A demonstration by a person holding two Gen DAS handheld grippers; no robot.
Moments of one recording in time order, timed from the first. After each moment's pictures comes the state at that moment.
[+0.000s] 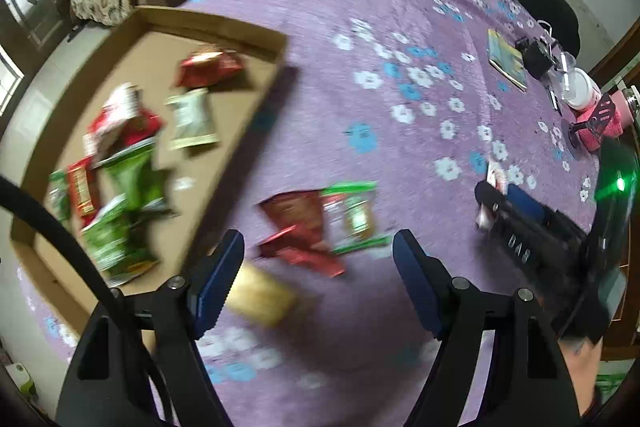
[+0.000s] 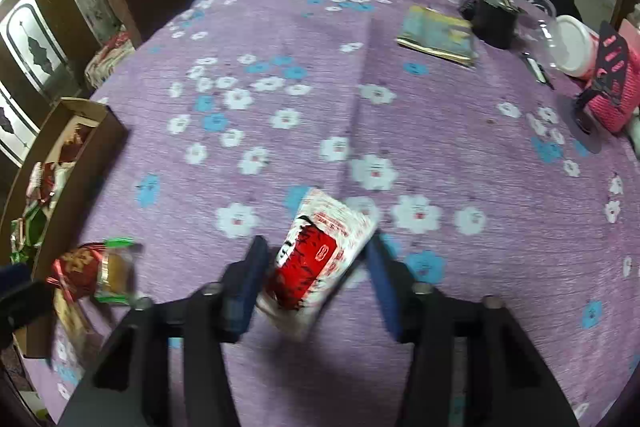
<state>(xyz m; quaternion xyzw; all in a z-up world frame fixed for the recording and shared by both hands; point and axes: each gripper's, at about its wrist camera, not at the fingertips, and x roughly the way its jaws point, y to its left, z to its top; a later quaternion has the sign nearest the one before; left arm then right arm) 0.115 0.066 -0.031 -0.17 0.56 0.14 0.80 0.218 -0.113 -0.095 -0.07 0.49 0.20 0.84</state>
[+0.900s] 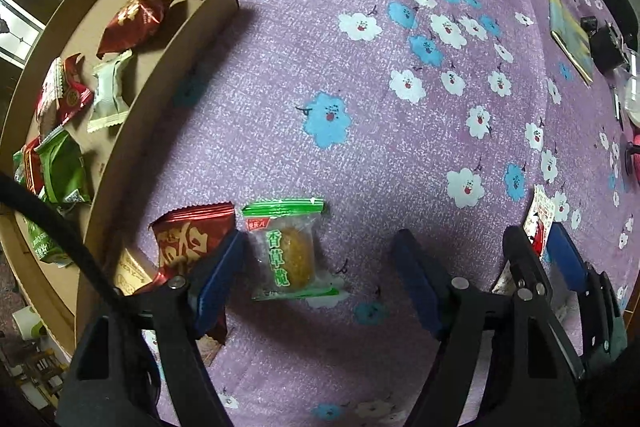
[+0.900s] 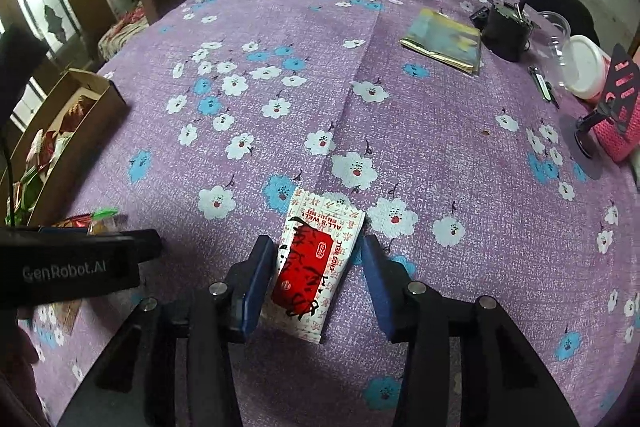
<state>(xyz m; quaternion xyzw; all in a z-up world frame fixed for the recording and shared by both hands) 0.182 0.044 -0.084 -0.19 0.64 0.21 0.72 0.222 -0.107 -0.094 -0.13 0.49 0.23 0.83</state>
